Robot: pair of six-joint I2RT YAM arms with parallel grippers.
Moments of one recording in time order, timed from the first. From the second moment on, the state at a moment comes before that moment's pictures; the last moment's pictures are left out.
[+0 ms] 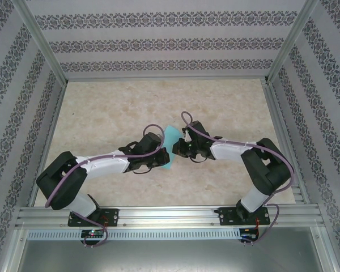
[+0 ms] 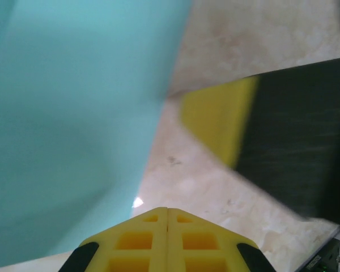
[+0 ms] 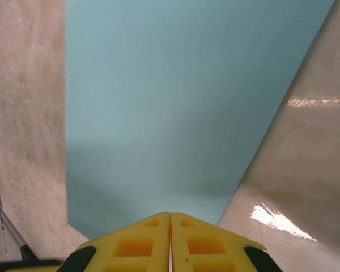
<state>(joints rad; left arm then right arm) -0.81 1.52 0.76 -0.08 0.18 -0.98 0.61 1.67 0.79 -0.03 -0.42 0.80</state>
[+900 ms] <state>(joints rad) -0.82 1.70 0.78 -0.03 0.20 -1.03 0.60 1.80 0.83 -0.02 -0.50 0.75</state>
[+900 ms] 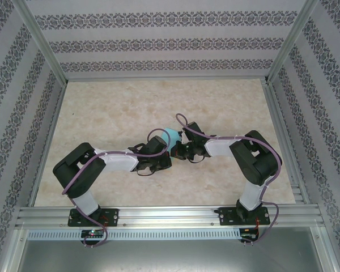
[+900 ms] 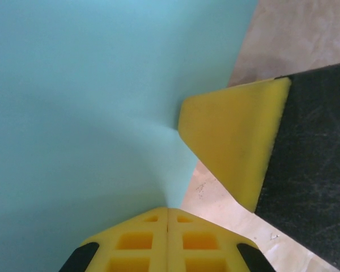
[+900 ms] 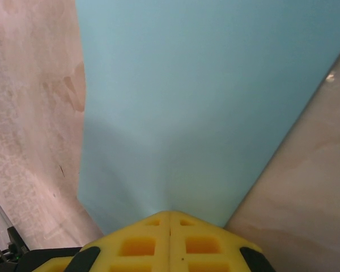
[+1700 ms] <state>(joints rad) -0.82 1.69 0.74 0.02 0.20 -1.09 0.55 1.84 0.89 -0.09 -0.55 0.70</state>
